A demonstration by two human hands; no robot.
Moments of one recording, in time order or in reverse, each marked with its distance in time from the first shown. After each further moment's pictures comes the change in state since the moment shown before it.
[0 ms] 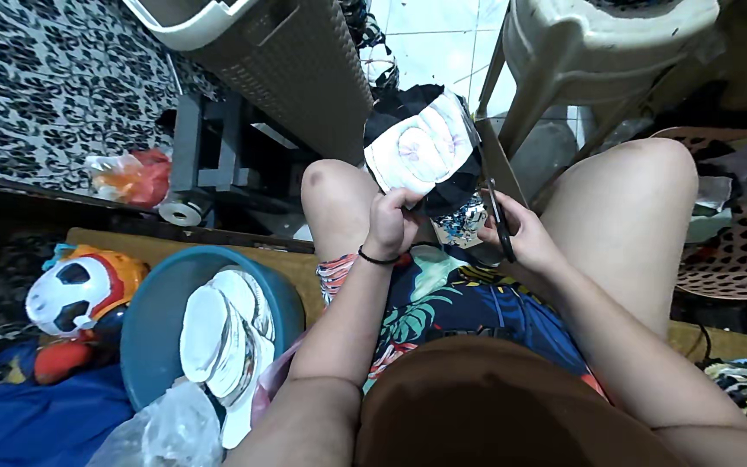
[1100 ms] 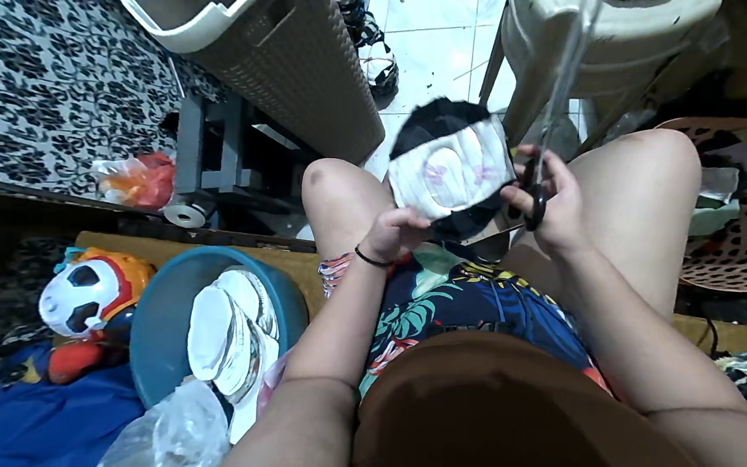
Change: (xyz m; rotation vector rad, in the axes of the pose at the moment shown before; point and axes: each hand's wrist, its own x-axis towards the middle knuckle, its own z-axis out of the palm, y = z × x) left_hand -0.008 -0.005 -0.030 0.040 -0.379 -0.155; right_hand 0.009 -0.017 -0.015 0.277 0.275 -0.303
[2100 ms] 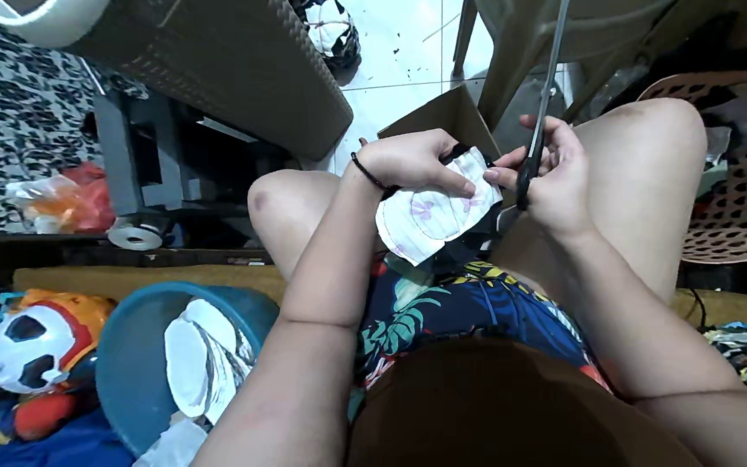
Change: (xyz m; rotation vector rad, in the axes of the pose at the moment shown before) left_hand 0.138 0.058 0.042 0.943 -0.594 -0.544; right_hand 0.029 -0.001 -0.008 -0.108 0.165 0.034
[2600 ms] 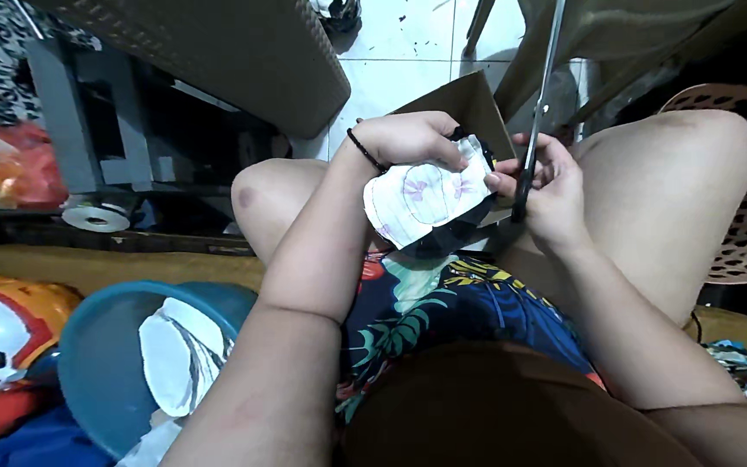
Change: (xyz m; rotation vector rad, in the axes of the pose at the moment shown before) left_hand 0.010 -0.036 -0.045 -0.232 -0.041 0.020; right_hand 0.013 0.016 0.027 -0.011 -0.074 0.163
